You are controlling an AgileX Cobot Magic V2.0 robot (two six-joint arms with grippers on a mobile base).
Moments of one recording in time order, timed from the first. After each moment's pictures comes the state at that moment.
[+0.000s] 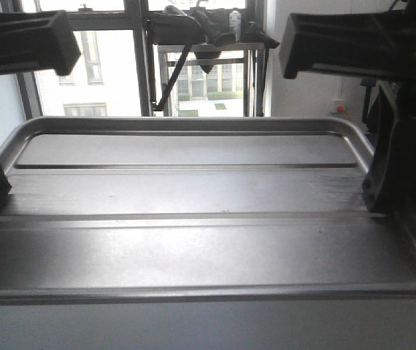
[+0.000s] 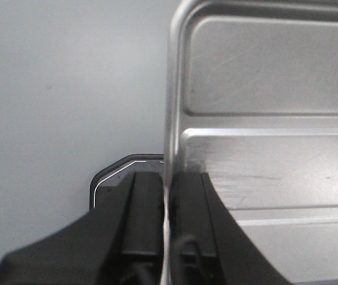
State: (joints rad) left arm -0.99 1.21 -0.91 0.25 1.01 -1.03; right arm 0.93 1.20 -0.87 -0.29 0.95 1.16
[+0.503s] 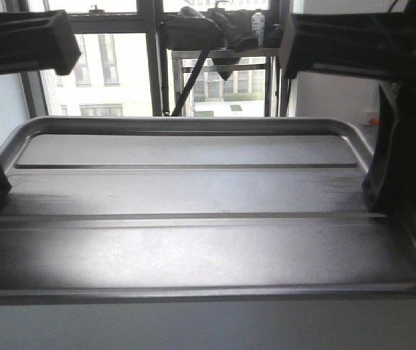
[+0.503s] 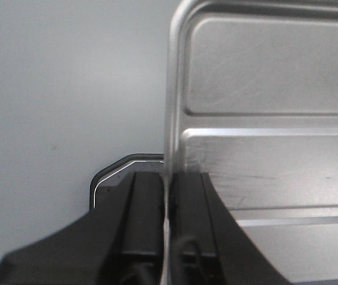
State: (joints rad) left arm -0.99 1.21 -0.91 0.25 1.01 -1.03; right arm 0.93 1.20 -0.87 -0.29 0.95 1.16
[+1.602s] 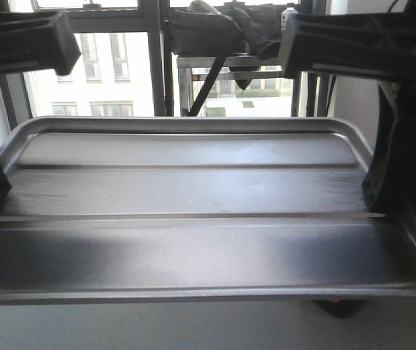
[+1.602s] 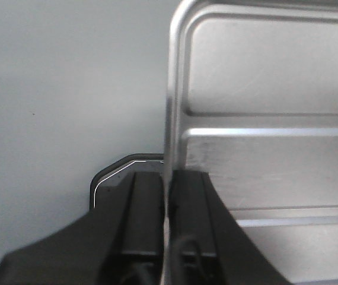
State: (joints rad) left arm -0.99 1.21 -0.91 0.25 1.01 -1.03; right arm 0.93 1.20 -0.87 -0.29 0.95 1.16
